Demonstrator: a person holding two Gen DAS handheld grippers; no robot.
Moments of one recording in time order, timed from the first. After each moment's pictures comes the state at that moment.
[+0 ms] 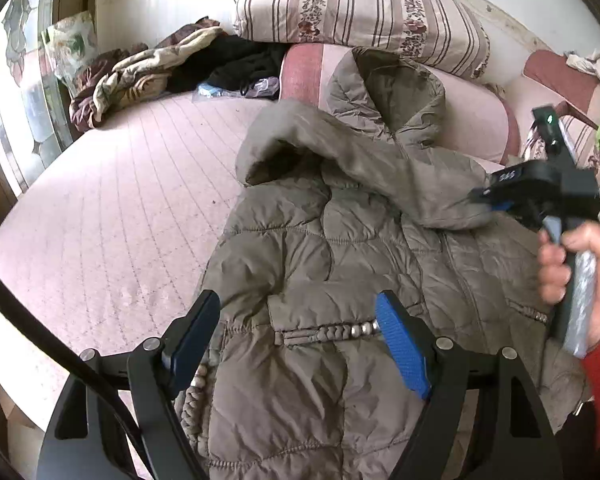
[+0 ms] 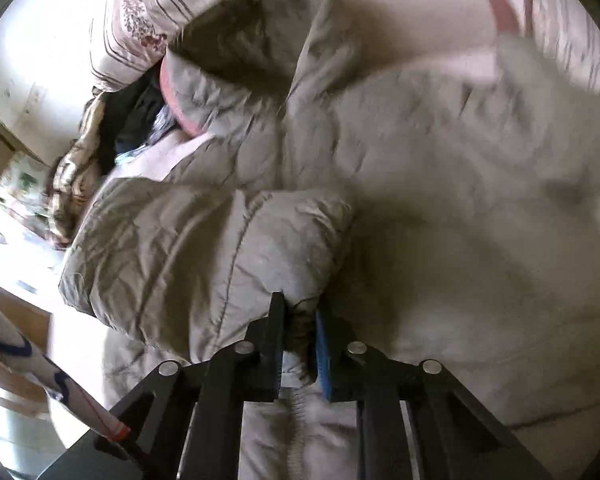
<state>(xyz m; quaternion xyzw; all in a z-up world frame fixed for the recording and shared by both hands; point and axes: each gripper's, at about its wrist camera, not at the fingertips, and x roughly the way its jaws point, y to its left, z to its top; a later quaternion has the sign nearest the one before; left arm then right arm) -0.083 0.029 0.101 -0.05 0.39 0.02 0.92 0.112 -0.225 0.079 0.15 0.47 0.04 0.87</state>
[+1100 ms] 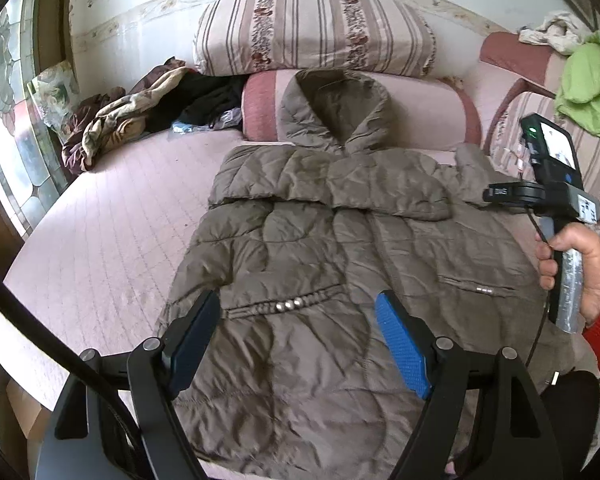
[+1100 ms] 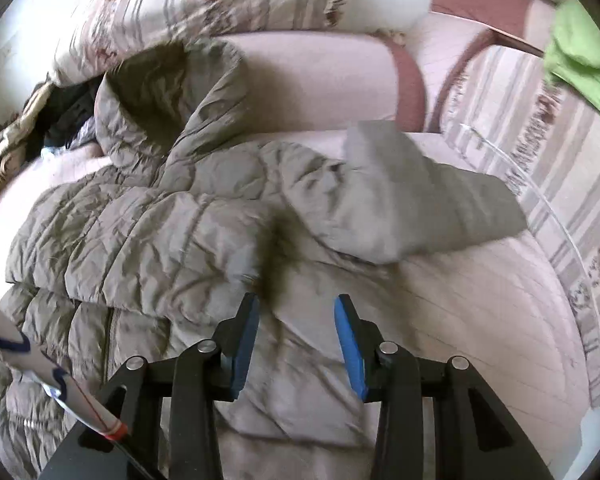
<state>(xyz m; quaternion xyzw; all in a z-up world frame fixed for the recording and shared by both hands) -0.144 -0.046 0.148 0.00 0.36 -0.01 0.93 0.048 -0.332 0.105 0.04 0.42 -0.08 0.90</state>
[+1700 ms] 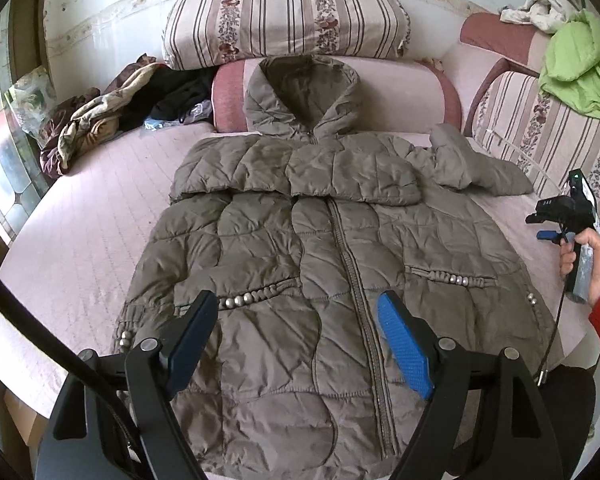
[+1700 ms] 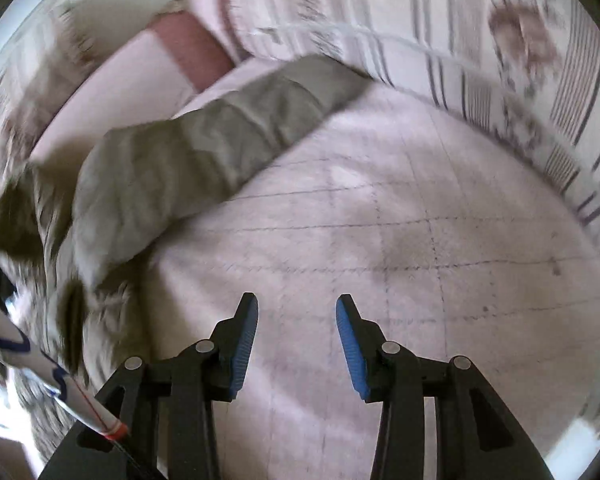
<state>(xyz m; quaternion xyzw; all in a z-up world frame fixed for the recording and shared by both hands) -0.125 -0.087 0.135 0.02 0.39 -0.04 0.92 0.026 -0.583 0.032 0.32 0.45 -0.19 0.82</state>
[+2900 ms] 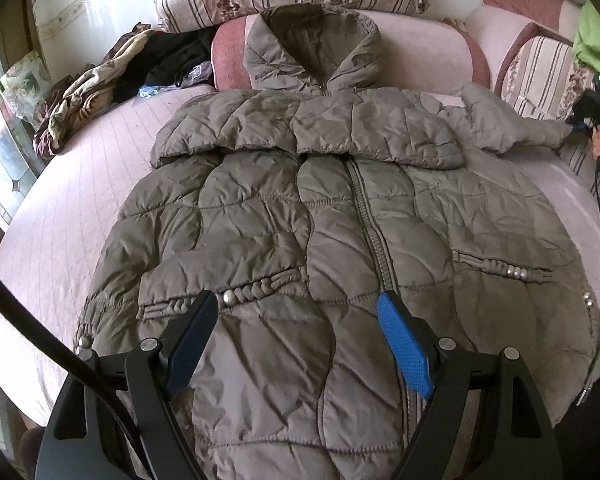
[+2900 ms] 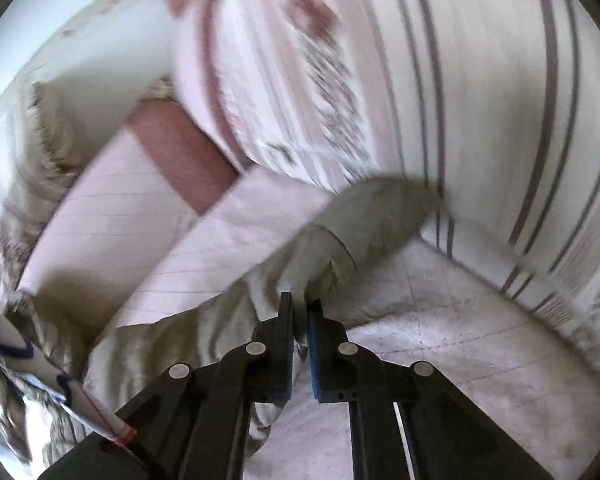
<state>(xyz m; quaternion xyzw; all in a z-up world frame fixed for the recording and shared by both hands) -0.071 -0.092 0.073 0.03 0.44 -0.02 0.90 0.162 -0.629 0.116 0.29 0.34 -0.22 0.86</state>
